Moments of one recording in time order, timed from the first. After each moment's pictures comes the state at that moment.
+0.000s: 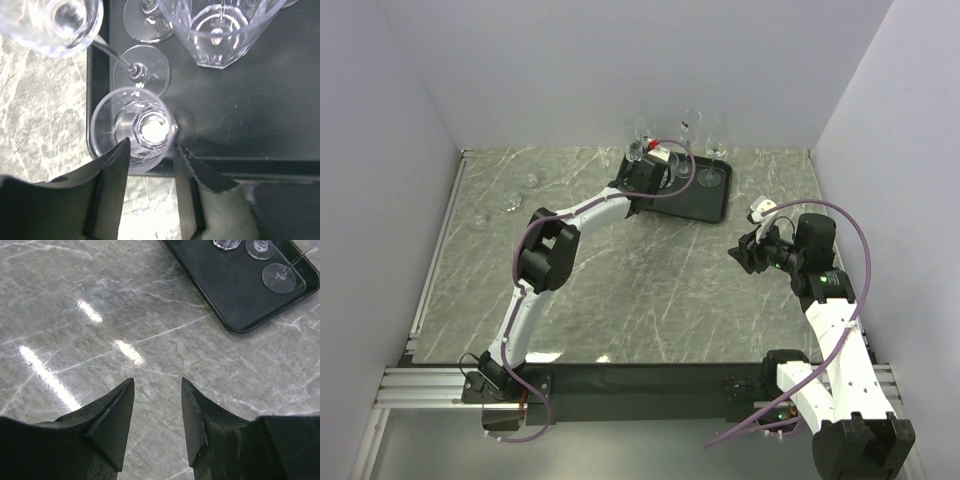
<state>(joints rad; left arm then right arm) -0.65 2.32 1.91 -0.25 -0.47 -0.07 -0.02 0.83 0.76 -0.48 -0.67 -0.46</state>
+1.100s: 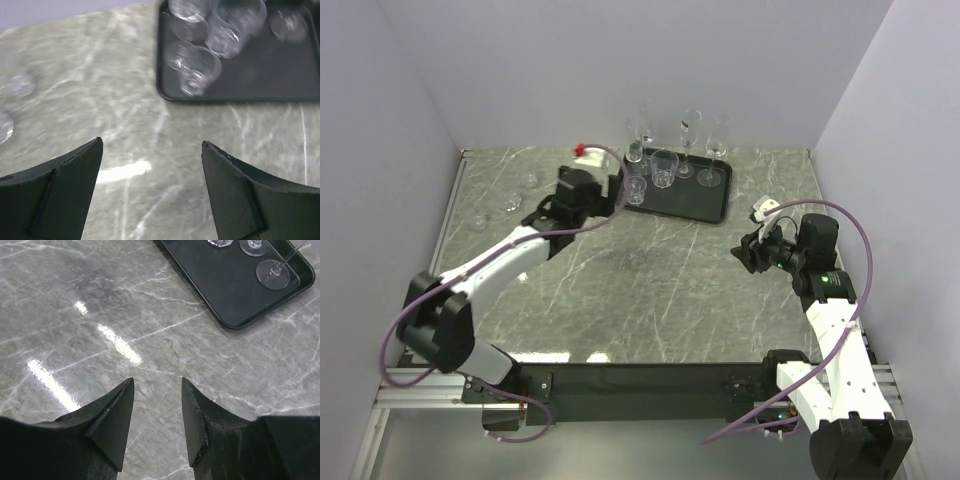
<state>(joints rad) -0.58 1.49 1.12 -0.03 -0.34 -0.13 -0.04 0.83 0.76 -0.48 -0.68 -0.46</state>
